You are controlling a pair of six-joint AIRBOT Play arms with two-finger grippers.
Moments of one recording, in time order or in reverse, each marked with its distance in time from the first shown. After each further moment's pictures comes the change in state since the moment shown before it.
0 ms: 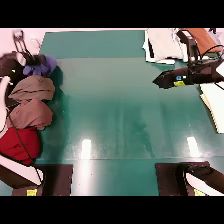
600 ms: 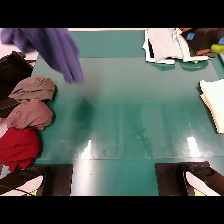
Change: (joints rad) left arm -0.415 0.558 0.103 -0.038 -0.488 0.170; right arm -0.110 0.073 0.278 0.033 -0.103 0.002
